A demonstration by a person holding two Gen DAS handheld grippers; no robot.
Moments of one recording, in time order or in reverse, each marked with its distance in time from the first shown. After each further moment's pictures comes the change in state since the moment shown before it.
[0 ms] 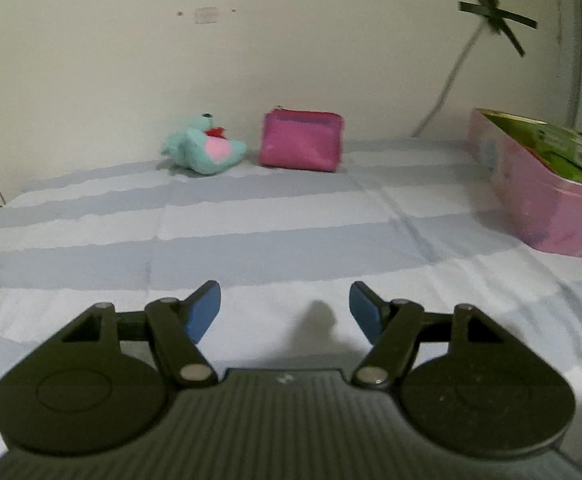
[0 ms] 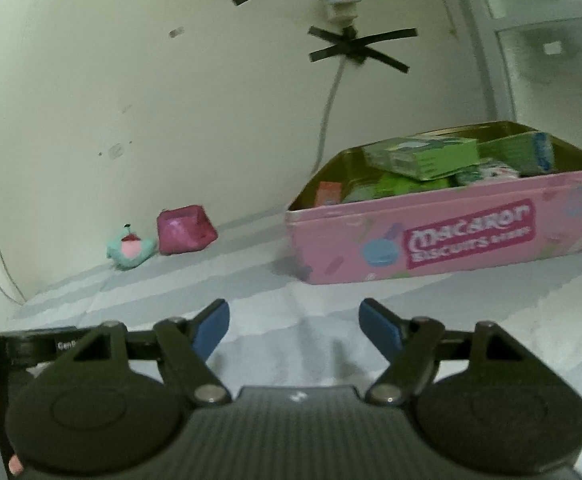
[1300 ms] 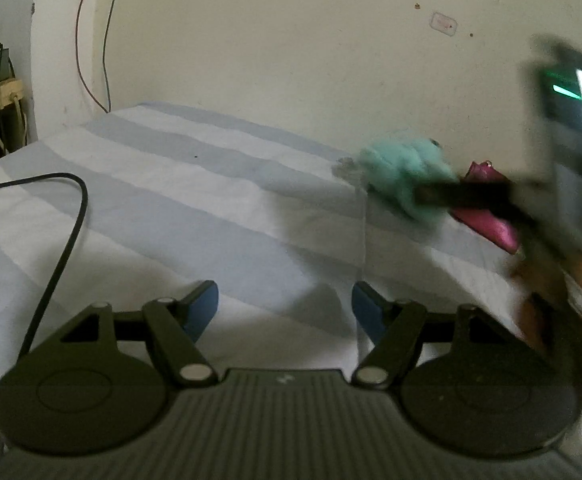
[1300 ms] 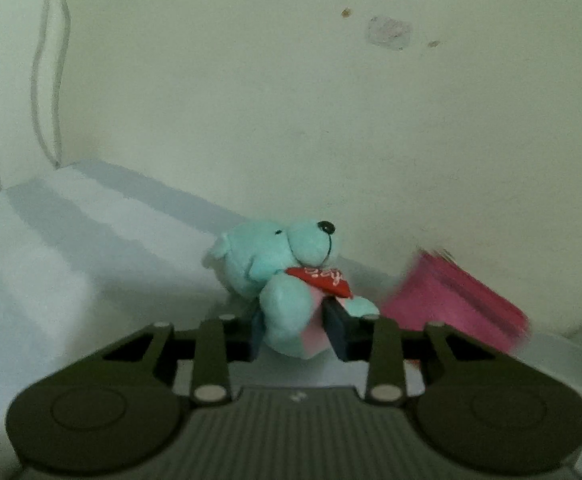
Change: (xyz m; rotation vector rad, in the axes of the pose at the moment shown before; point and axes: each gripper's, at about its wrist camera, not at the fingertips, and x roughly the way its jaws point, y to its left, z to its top) left arm 0.044 0.130 0.002 -0.416 0.023 0.181; right arm 0.238 0.259 0.035 -0.642 0.154 0.206
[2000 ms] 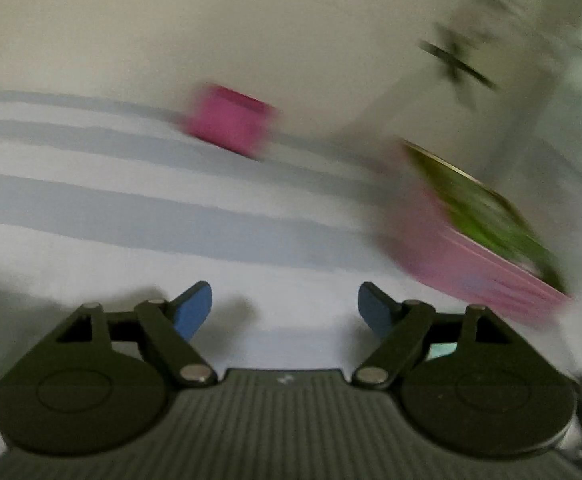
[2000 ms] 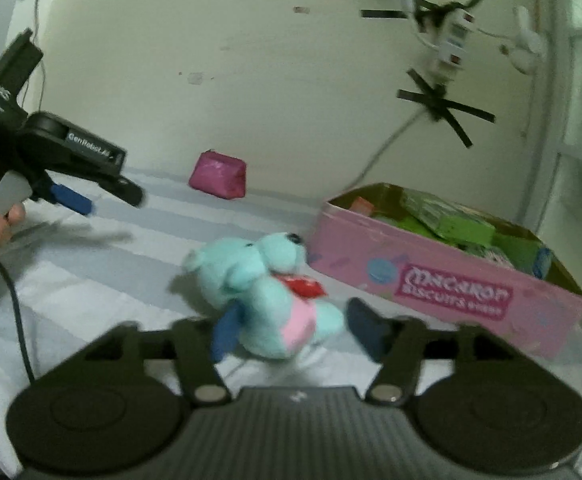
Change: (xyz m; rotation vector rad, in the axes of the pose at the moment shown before) left arm -0.086 -0.104 -0.034 0.190 0.209 -0.572; right arm -0.321 -0.105 -0.222 0.186 -0.126 -0.254
